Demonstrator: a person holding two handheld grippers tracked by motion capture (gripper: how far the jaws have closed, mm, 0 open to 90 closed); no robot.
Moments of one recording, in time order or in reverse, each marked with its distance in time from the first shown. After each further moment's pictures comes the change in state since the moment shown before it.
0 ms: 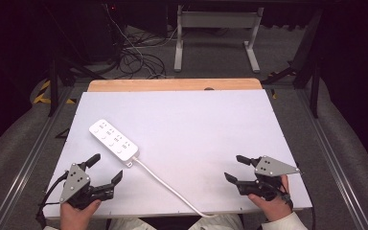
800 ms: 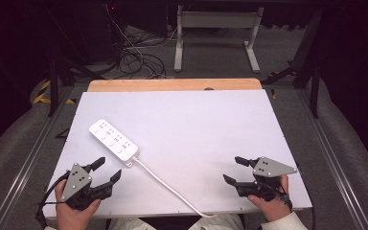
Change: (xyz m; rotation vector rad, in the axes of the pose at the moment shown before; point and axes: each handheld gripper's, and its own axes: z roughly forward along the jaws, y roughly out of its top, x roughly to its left) left arm -0.001 0.007 -0.003 0.084 -0.006 -0.002; right arm 0.002 -0.001 0.003 0.019 0.016 -0.008
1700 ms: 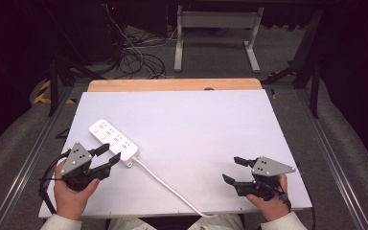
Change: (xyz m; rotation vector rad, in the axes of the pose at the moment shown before) left arm 0.026 0.038 0.019 0.050 -0.058 -0.009; right arm 0.000 -0.001 0.003 0.007 0.004 0.012
